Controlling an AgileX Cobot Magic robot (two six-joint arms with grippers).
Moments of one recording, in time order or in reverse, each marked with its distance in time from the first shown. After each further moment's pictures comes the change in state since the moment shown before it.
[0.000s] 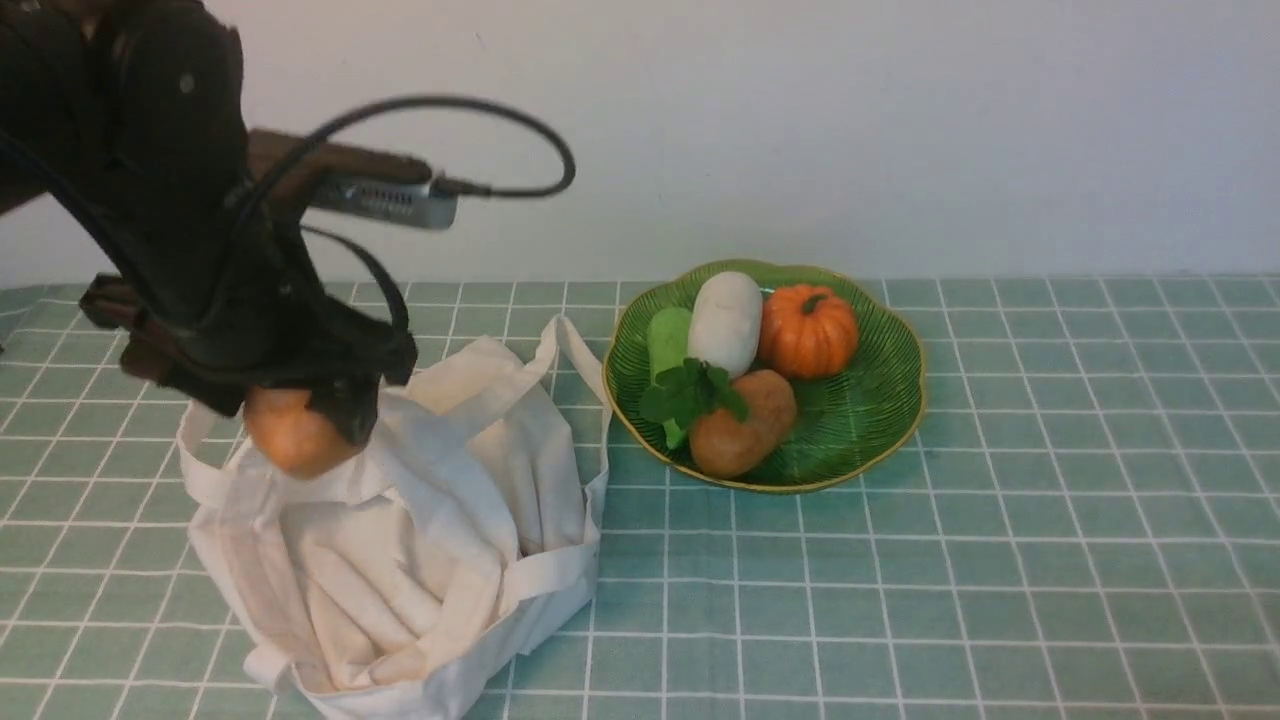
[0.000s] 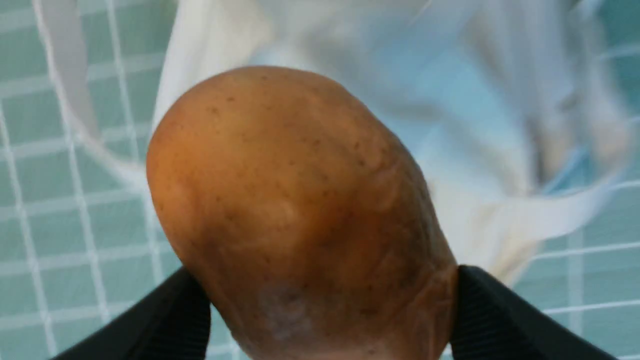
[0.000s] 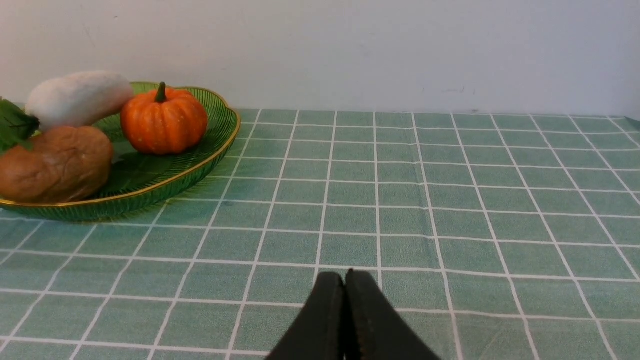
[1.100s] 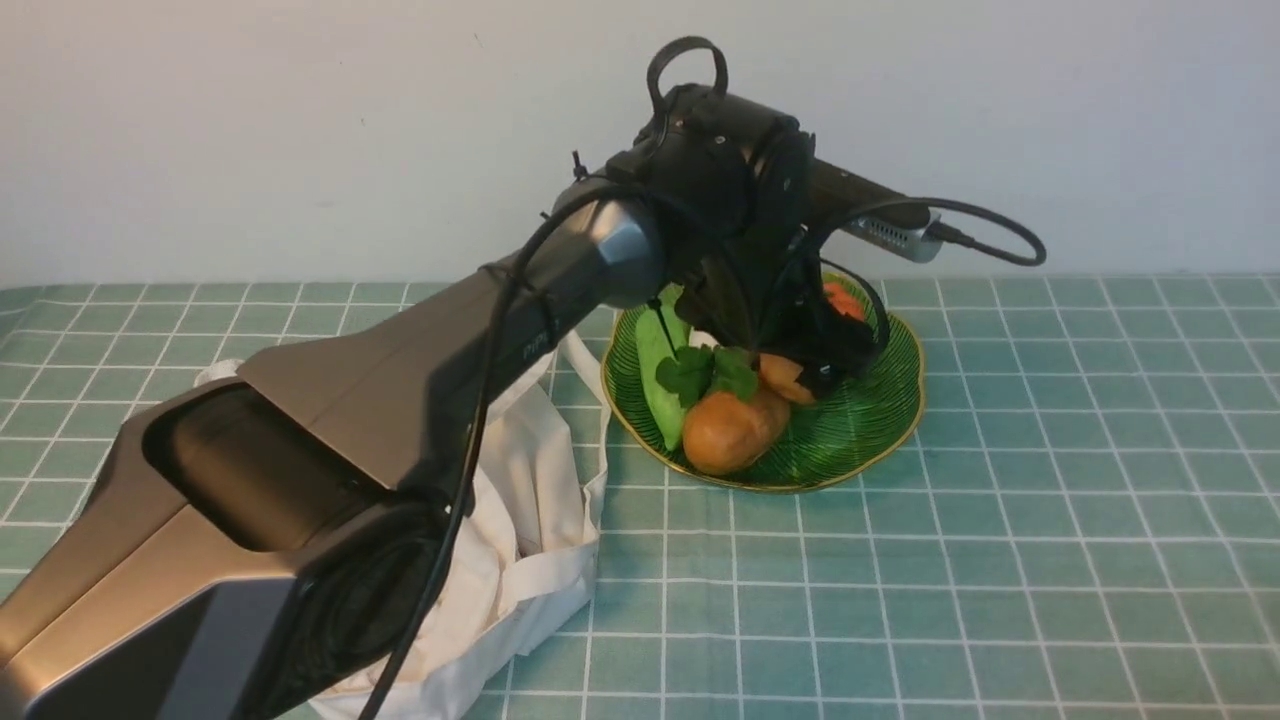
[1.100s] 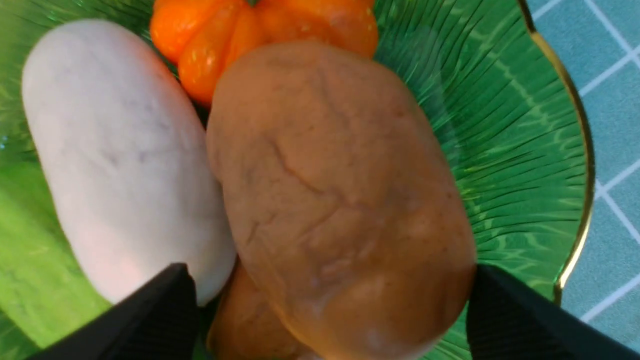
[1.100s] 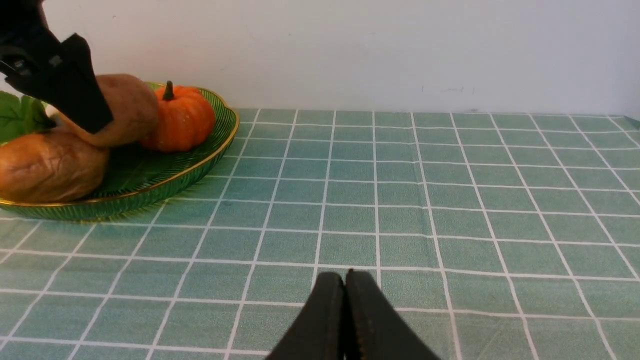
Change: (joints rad) right arm 0.000 0.000 0.000 0.000 0.000 0.000; left arm -0.298 0.831 -0.851 -0.075 -0.164 0.152
